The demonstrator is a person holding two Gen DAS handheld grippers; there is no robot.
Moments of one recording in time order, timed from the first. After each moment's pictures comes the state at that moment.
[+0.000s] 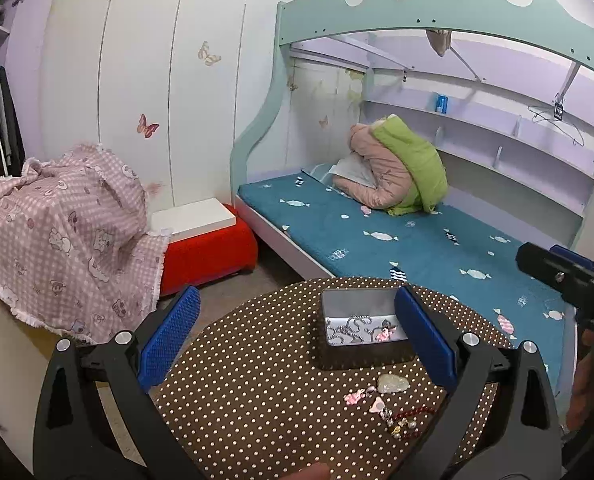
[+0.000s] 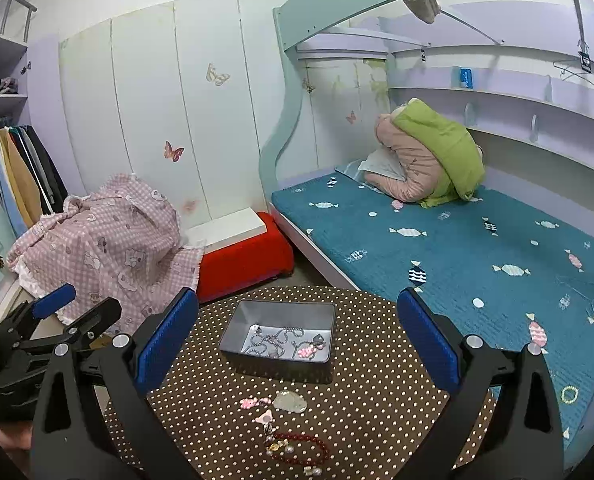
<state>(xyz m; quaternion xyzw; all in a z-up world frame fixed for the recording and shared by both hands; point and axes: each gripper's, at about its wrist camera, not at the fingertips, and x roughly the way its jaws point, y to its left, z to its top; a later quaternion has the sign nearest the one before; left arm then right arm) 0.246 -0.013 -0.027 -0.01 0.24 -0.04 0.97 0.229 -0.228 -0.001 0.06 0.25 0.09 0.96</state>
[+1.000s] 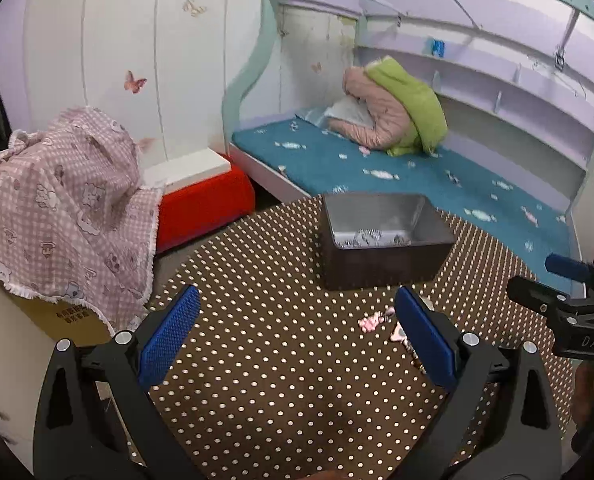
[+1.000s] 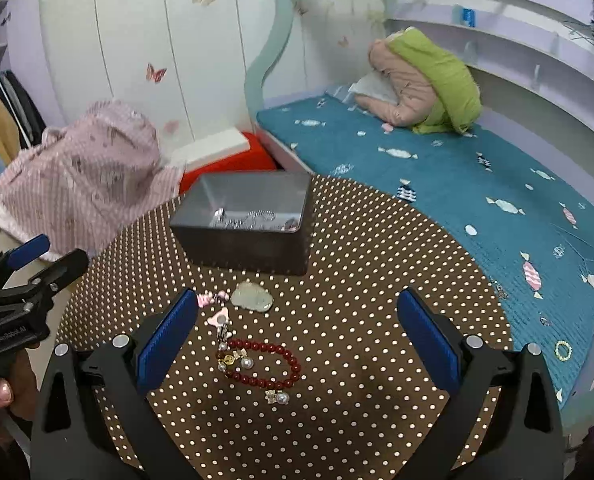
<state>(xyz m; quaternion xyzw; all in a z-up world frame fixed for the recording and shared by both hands) 0.248 -0.019 -0.119 0.02 0.33 -0.06 0.94 0.235 -0.225 -0.104 0.02 0.39 0.08 0.92</state>
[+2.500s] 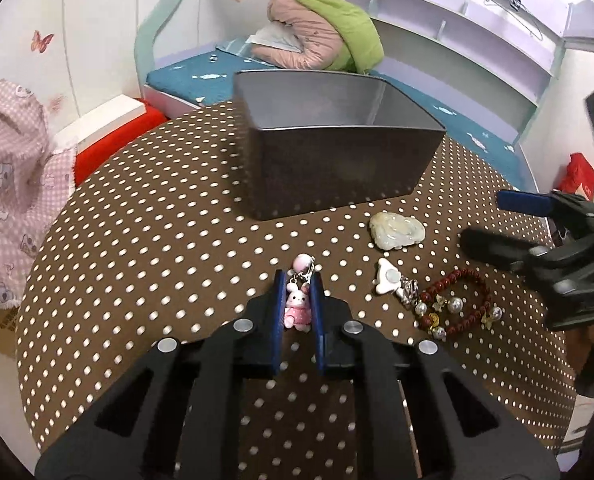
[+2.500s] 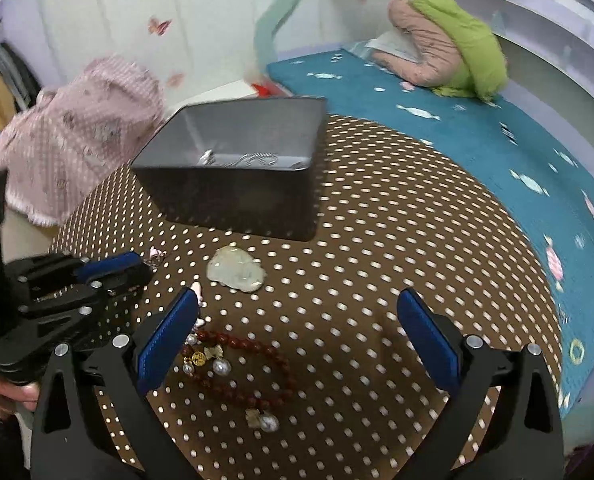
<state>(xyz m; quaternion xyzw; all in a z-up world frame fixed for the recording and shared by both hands) 0.297 -0.035 -0.214 0.03 0.43 -0.20 0.88 0.280 -0.204 -0.164 -0.01 0.45 0.12 0.88</state>
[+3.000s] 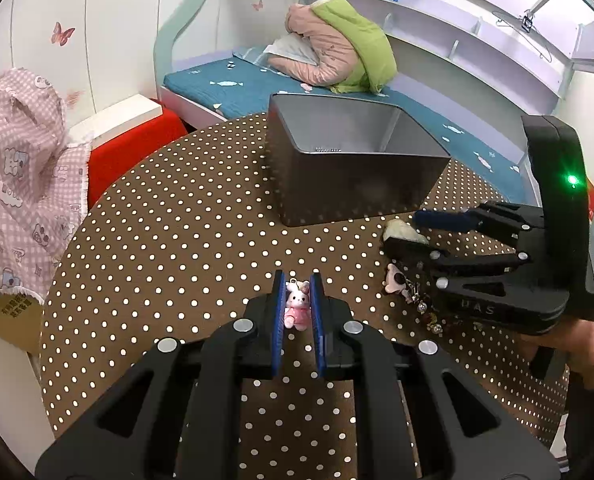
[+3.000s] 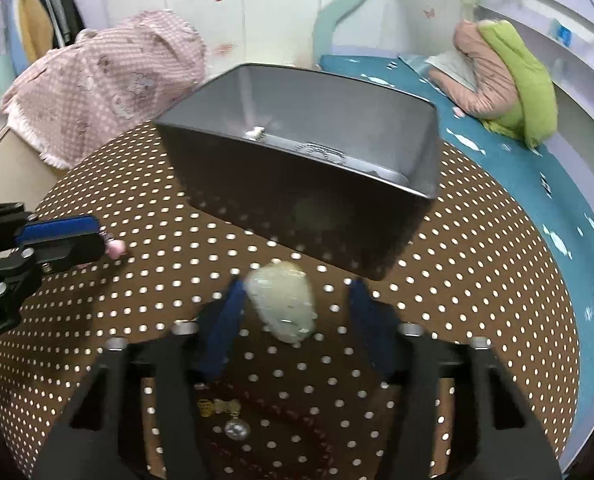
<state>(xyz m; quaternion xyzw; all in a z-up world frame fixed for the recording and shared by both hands) 0.280 -0.018 -0.189 0.00 0.42 -0.18 0.89 0.302 -0.172 -0.186 -0.09 0.44 0.18 0.87</state>
